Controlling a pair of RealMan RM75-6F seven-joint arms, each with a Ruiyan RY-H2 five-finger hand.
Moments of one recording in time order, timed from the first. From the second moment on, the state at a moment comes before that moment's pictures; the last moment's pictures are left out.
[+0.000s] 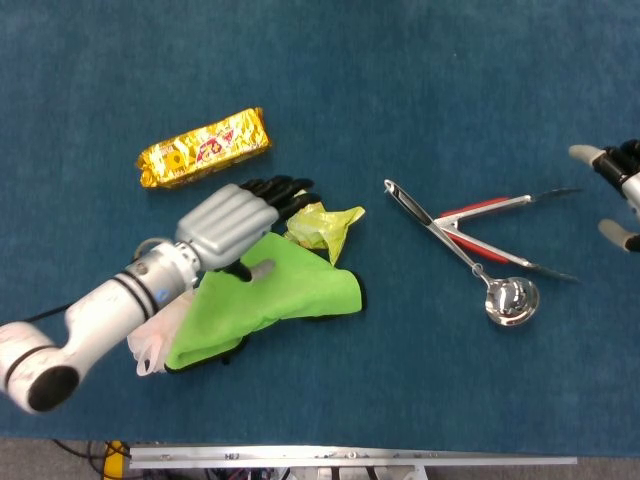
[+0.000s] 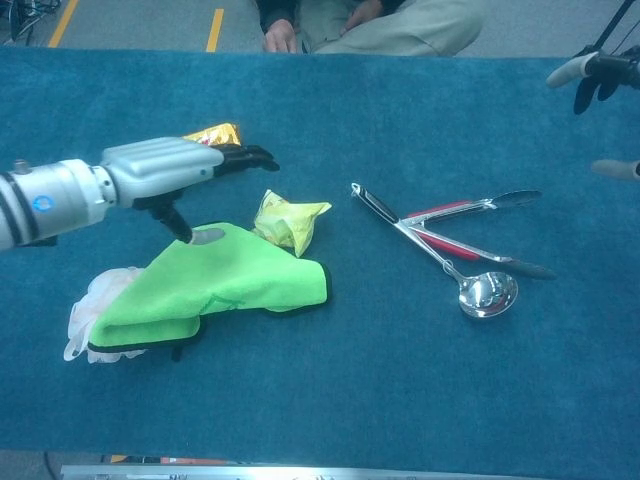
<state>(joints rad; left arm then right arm) -0.77 -1.27 -0.11 -1.79 1.30 0.67 0.15 0.39 -1.00 0.01 -1.79 -1.59 1.23 -0.25</state>
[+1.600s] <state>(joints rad) -1.00 -1.57 -0.03 -1.52 0.92 0.68 0.44 0.37 -0.99 0.04 -1.74 -1.57 1.23 -0.17</state>
